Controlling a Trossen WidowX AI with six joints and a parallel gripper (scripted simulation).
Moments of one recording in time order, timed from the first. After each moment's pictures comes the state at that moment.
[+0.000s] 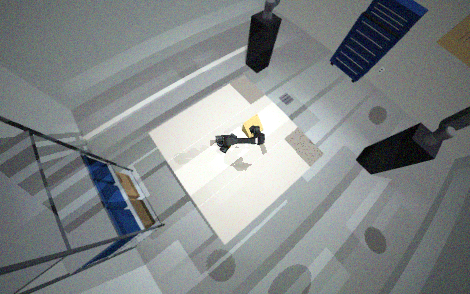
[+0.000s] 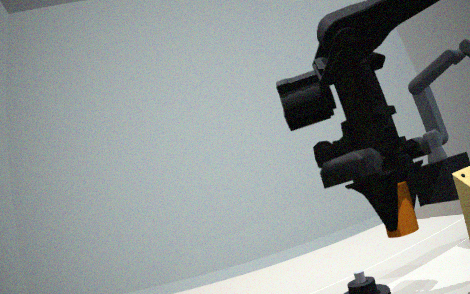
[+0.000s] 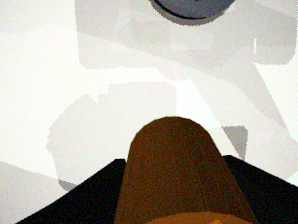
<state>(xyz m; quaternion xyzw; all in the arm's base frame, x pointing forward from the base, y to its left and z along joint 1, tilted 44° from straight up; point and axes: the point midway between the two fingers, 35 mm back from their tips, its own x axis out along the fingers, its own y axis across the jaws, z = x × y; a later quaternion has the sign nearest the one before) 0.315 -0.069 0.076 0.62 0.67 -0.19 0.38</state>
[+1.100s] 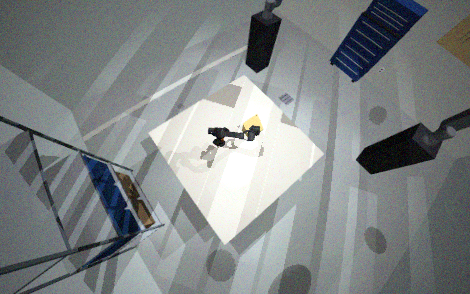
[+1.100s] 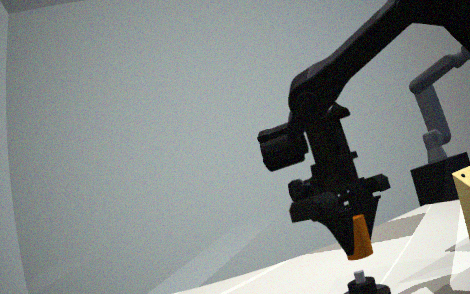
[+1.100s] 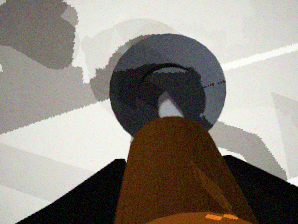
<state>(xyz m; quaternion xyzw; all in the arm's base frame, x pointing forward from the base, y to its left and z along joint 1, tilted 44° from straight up) 0.317 -0.120 -0.017 0.62 0.67 -0.18 0.38</state>
